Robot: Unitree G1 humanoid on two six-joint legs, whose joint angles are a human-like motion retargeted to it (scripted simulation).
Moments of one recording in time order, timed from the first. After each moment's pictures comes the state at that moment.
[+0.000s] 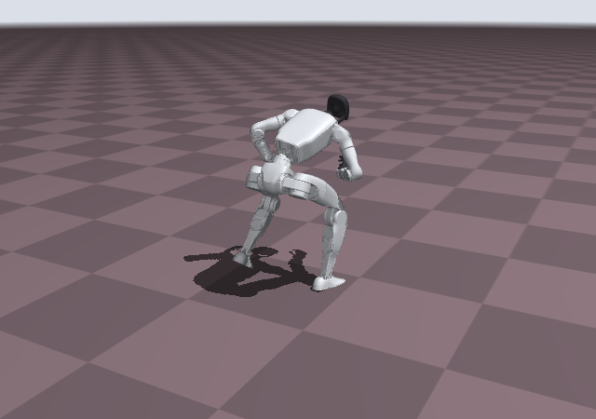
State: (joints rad) left arm -0.13 0.71 -0.25 -0.16 -0.57 -0.31 0.79; right arm -0.86 -0.80 0.54 -0.28 0.02 -0.08 -0.53; waist 0.05 0.17 0.52; left_leg -1.57 0.28 -0.08 1.79 -0.34 0.07; right_leg -1.57 -0.22 -0.12 1.18 -0.14 -0.08
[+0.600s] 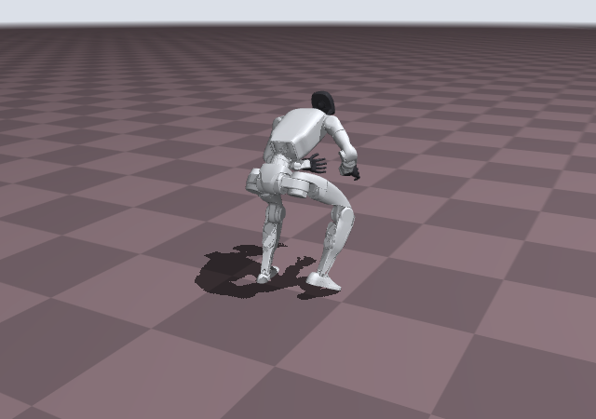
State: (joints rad) left arm -0.93 0.57 -0.52 -0.09 -0.59 -0.29 0.74; right arm -0.39 -0.75 0.27 -0.34 0.07 -0.15 -0.64; waist 0.04 -0.04 0.52; left_leg -1.45 0.25 0.06 1.24 -0.51 0.05; right_leg -1.57 -0.31 -0.16 1.49 -0.09 0.00
